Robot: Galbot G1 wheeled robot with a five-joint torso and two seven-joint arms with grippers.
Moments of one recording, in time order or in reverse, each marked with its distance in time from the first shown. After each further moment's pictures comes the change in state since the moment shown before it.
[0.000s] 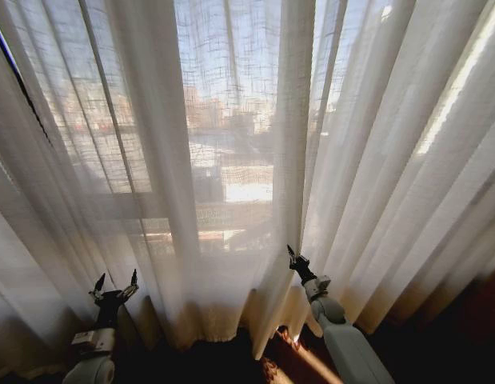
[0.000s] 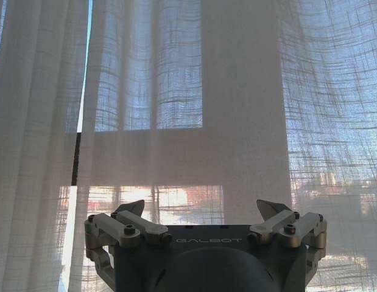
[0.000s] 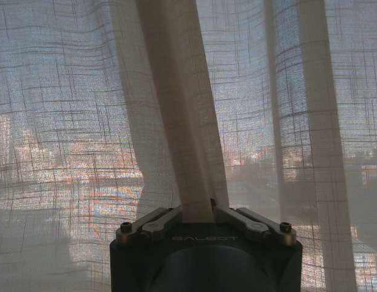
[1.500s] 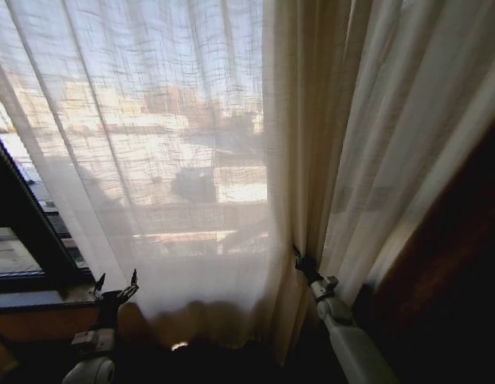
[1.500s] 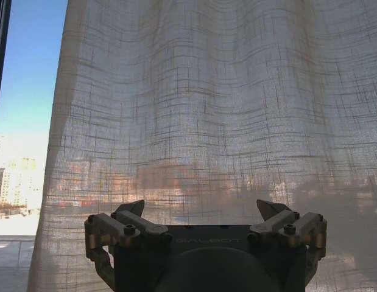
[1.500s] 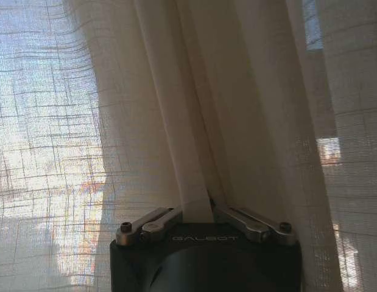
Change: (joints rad) left arm 0.000 0.000 0.000 0.000 0.000 0.000 0.000; right arm -0.016 -0.024 0.044 -0.005 0.041 0.009 -0.033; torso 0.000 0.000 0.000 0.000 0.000
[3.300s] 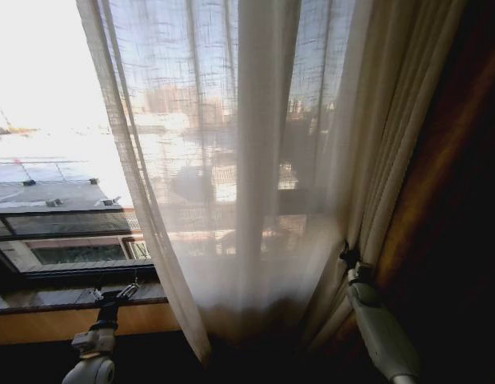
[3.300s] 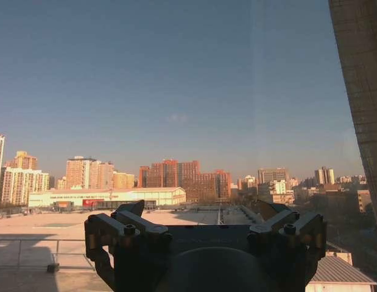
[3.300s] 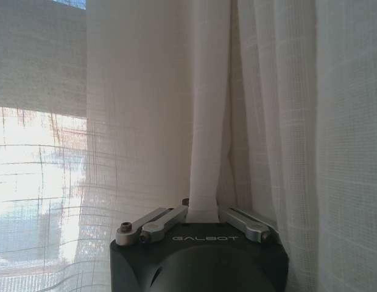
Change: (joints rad) left arm 0.000 0.000 0.000 0.000 0.000 0.000 0.000; right arm 0.128 -0.110 0.127 -0.187 -0.147 -0.077 0.319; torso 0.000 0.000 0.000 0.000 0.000
